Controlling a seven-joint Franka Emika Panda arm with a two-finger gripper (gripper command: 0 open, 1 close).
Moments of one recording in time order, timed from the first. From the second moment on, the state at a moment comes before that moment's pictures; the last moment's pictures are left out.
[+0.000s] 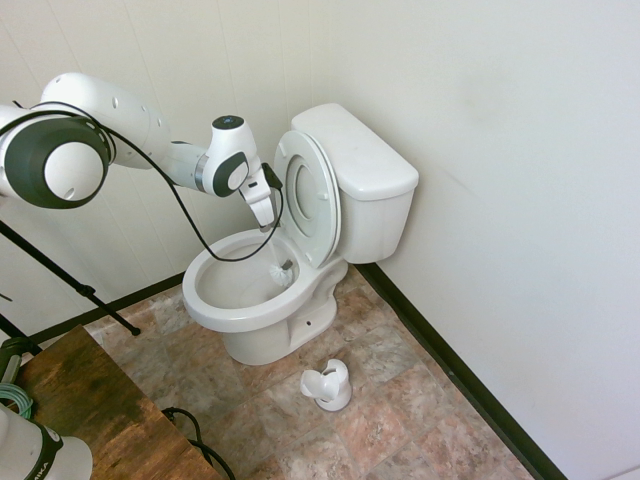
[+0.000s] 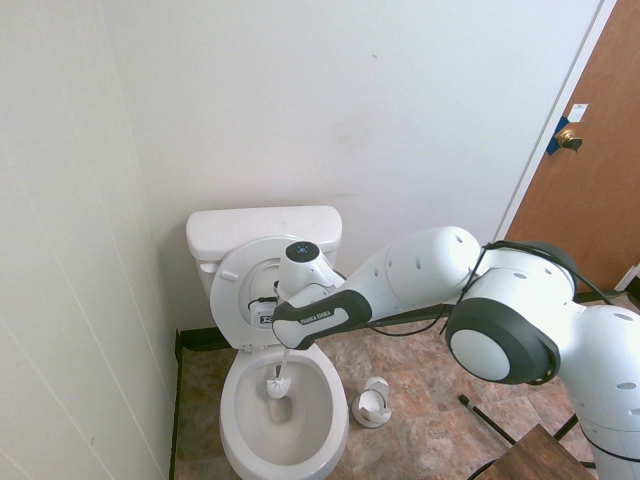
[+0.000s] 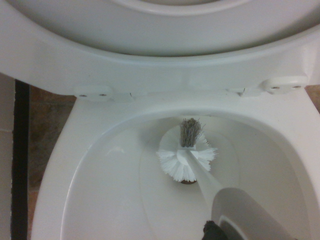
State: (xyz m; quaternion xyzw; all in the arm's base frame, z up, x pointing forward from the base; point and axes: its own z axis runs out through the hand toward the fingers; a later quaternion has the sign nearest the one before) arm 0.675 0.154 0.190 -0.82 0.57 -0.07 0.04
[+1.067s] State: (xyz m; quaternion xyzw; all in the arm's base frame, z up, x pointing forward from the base) arm 0.626 0.215 0.153 -0.84 0.53 -0.04 0.02
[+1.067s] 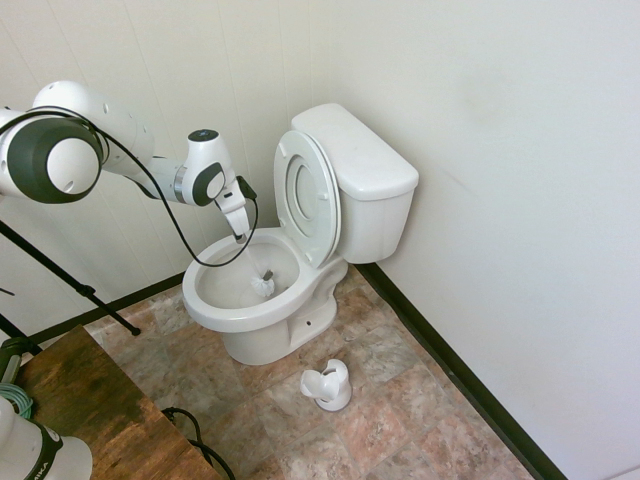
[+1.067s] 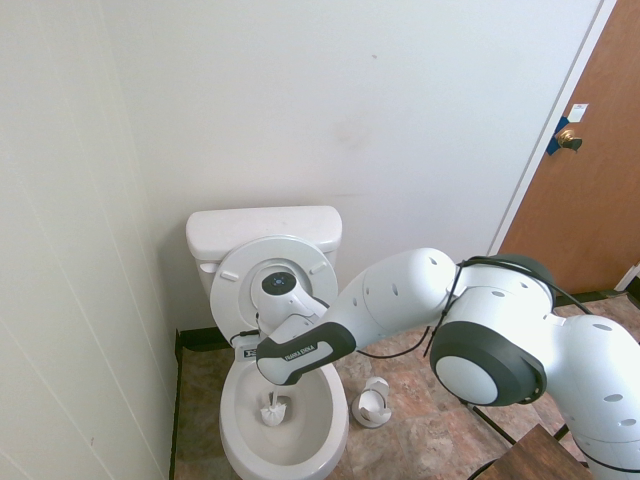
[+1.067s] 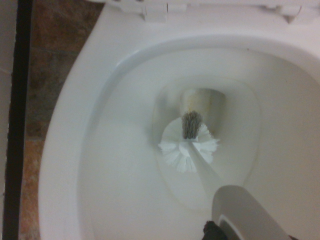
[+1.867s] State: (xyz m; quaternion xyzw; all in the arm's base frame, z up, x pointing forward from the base) arm 0.628 0.091 0.180 -0.82 0.58 -0.02 0.03
